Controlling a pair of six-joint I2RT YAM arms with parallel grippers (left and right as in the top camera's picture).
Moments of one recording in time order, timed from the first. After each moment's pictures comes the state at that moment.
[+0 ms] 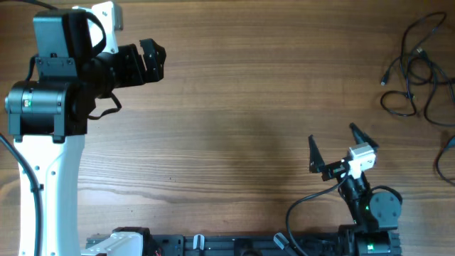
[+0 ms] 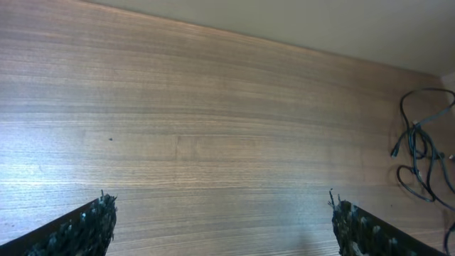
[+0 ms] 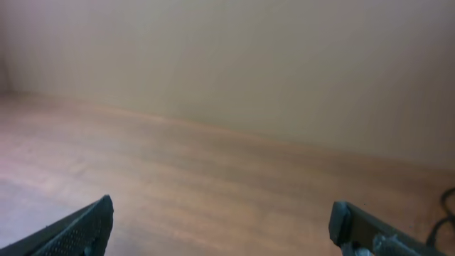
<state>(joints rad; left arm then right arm) -0.06 1.38 1.73 -1.12 0.23 -0.22 0.03 0.04 0.01 0.04 -0.26 -0.07</state>
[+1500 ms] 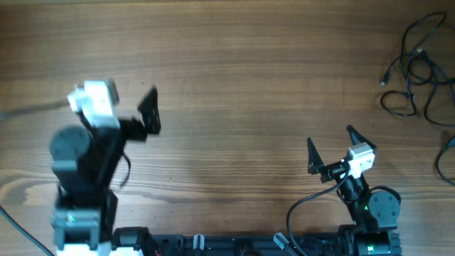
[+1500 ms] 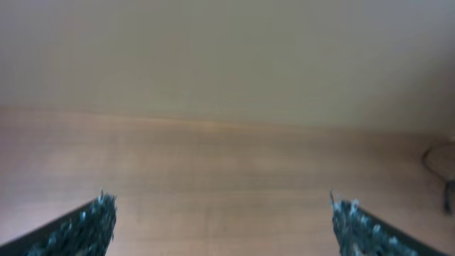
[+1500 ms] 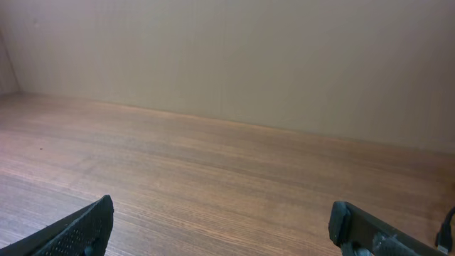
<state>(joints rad) 0.00 0.69 0.76 -0.30 0.18 -0.14 0.04 0.02 0.01 0.02 -0.26 -0.03</state>
